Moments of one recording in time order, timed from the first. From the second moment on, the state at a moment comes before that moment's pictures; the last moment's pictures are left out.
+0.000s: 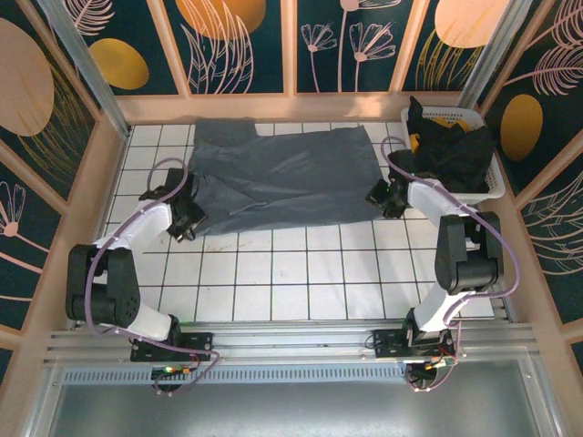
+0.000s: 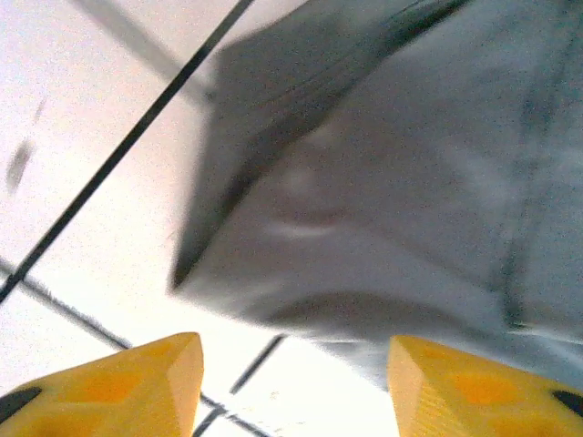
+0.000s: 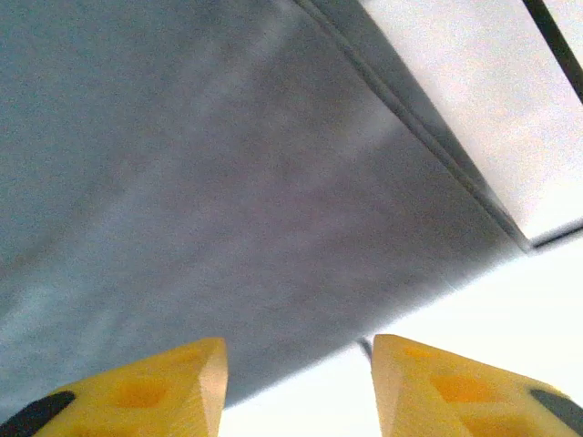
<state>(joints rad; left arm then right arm) -0.11 1.49 0.92 -0.69 -0.08 -0.92 0.12 1.67 1.07 -0.57 -0.13 0.70</state>
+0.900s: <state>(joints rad) -0.04 1.55 0.83 -0.44 -0.05 -1.13 -0.02 1.65 0.91 -0.44 -0.21 0.72</state>
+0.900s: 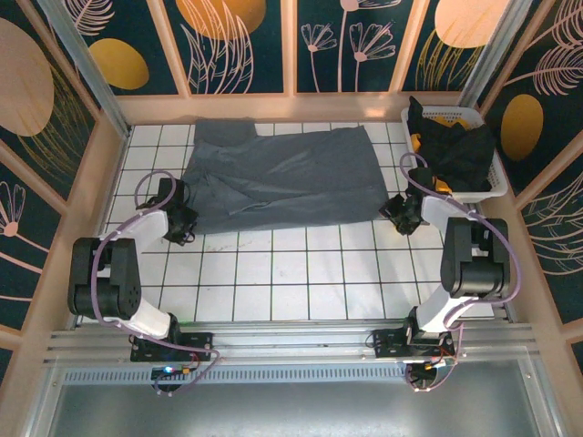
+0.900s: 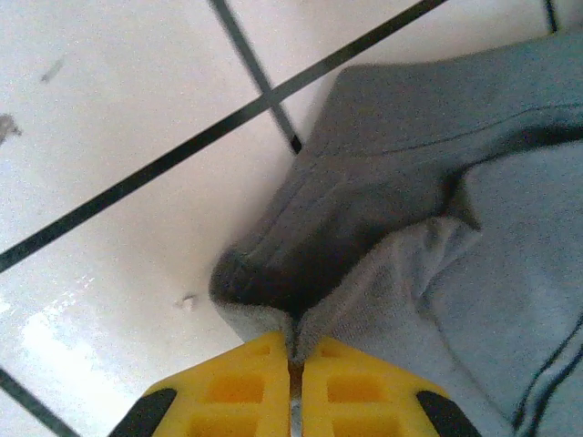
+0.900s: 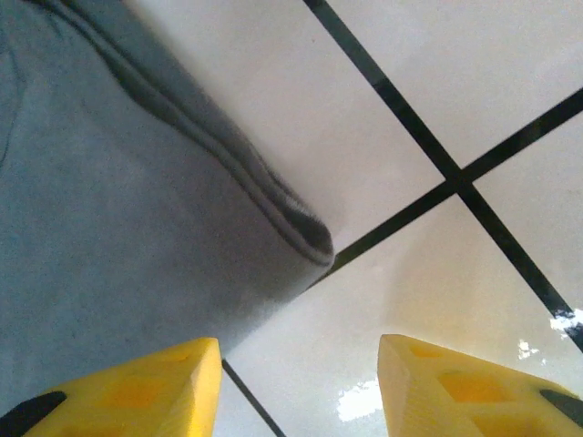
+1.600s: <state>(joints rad) 0.02 1.55 0.84 -0.51 -0.11 -1.01 0.06 1.76 1.00 -0.42 -0.13 0.74</state>
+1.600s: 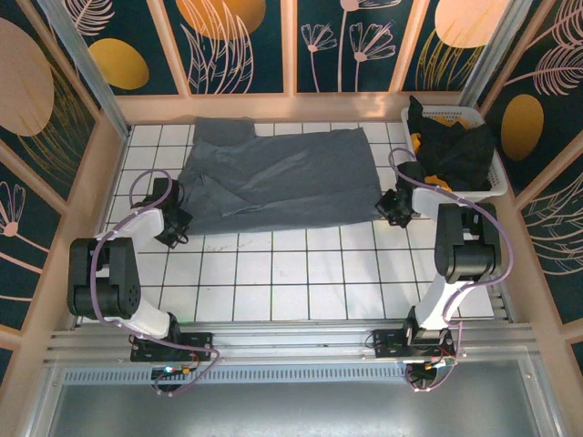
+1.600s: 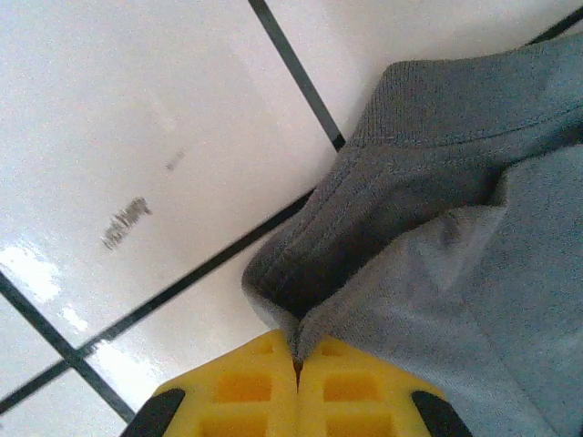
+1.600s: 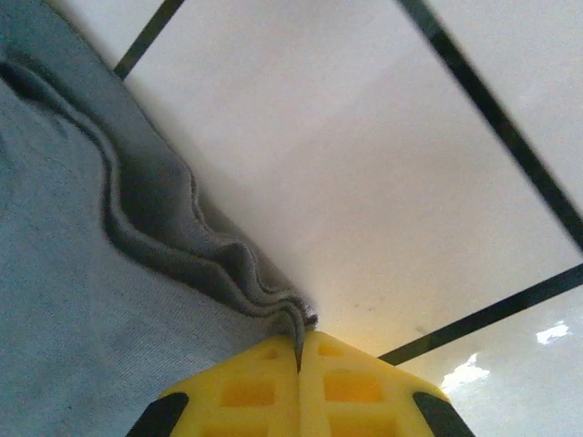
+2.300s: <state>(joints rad) 0.03 1.28 0.65 -0.71 -0.18 -1.07 0.10 1.34 0.62 -0.65 -0.15 0.83</state>
